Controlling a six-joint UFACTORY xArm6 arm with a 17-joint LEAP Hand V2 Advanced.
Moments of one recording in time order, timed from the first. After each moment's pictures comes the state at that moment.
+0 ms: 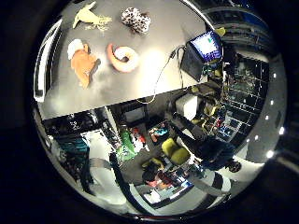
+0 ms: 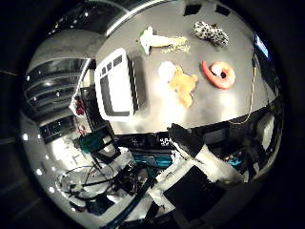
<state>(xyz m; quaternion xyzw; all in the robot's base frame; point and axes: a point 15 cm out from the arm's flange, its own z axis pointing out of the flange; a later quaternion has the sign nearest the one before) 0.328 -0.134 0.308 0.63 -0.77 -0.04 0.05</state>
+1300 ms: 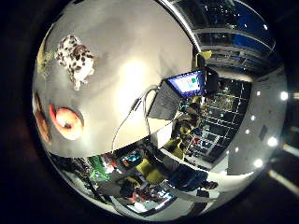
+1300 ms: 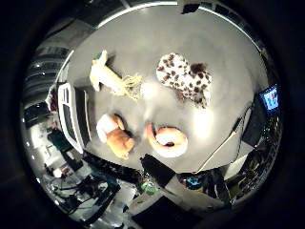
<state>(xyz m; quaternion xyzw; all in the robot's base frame) 0.538 -0.319 0.193 0.69 -0.71 0.07 0.15</state>
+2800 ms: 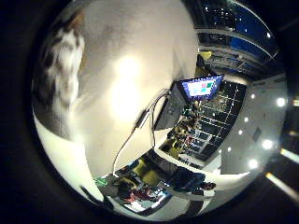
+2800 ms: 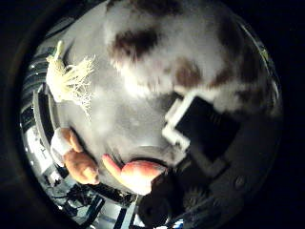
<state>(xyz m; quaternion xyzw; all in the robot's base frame) 0.540 -0.359 0.112 0.67 -0.71 0.10 0.20</state>
